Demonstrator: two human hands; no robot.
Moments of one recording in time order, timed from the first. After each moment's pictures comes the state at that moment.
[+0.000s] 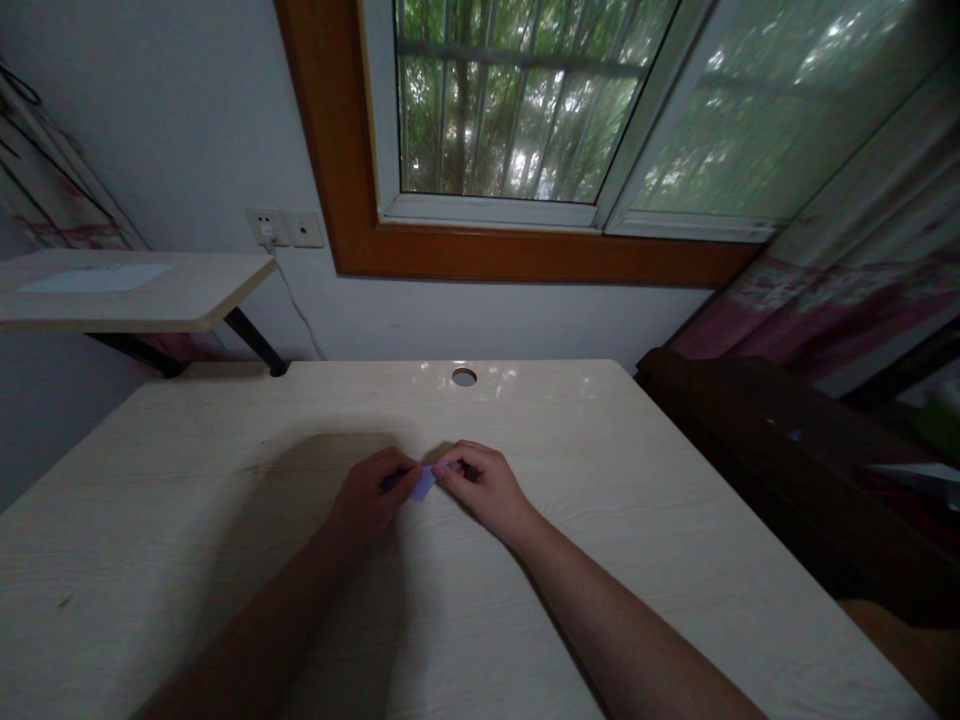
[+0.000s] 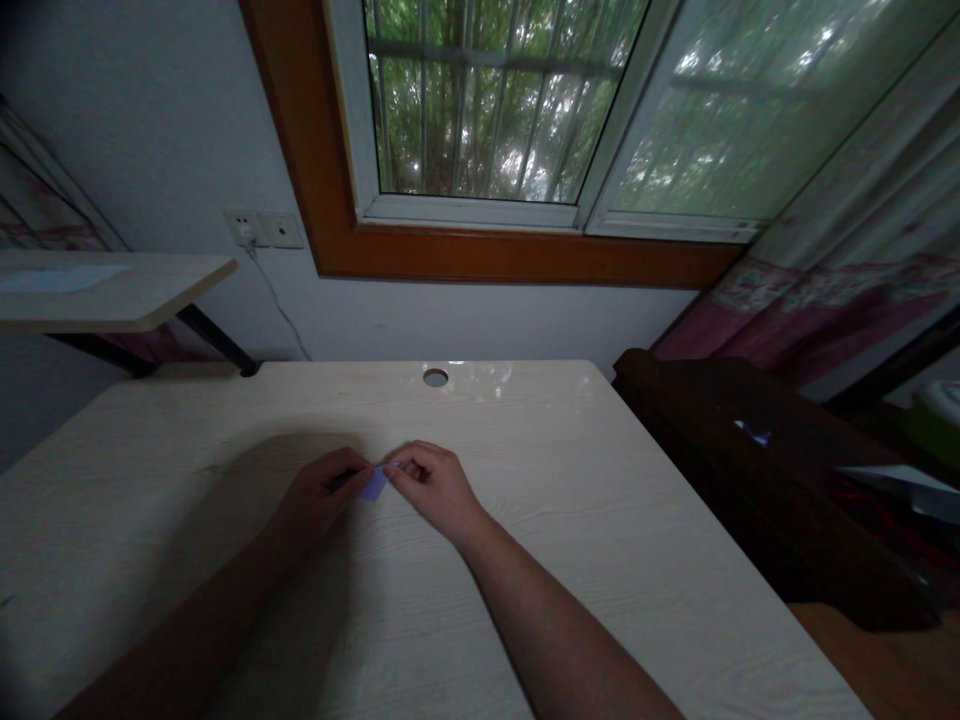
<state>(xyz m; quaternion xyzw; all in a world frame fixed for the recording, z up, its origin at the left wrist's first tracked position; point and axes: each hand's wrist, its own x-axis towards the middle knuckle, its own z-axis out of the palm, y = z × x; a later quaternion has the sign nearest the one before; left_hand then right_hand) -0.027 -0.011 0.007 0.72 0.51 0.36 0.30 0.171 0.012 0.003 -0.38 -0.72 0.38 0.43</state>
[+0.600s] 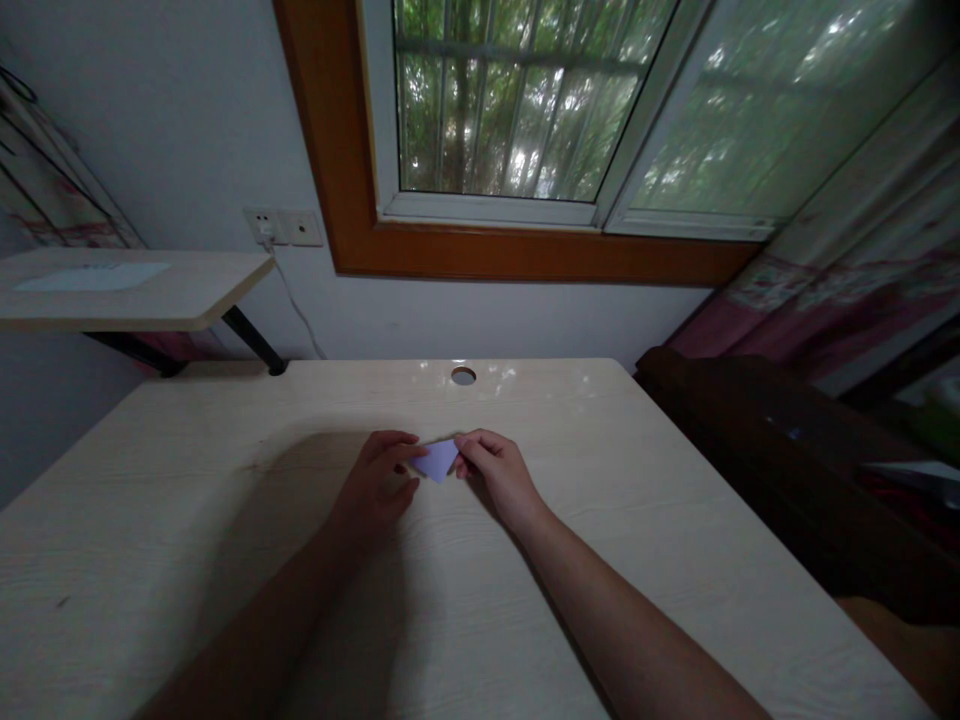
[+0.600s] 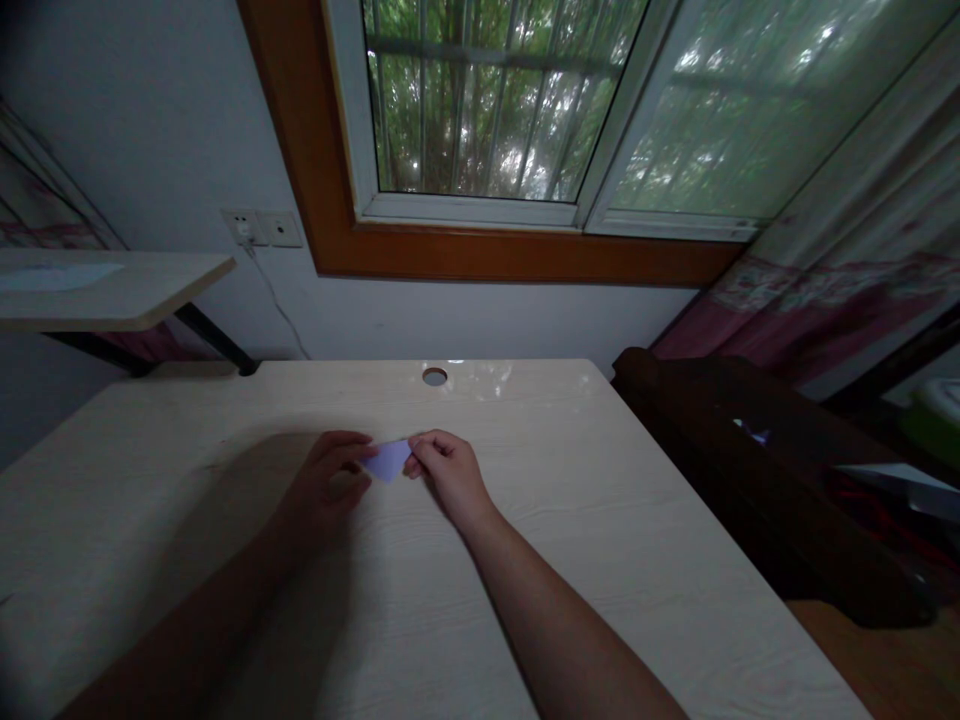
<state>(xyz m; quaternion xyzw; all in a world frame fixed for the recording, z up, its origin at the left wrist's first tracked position) -0.028 -0.010 -0.007 0.75 0.41 0.46 0.21 0.174 0.022 0.002 -0.40 -0.47 0.61 0.50</state>
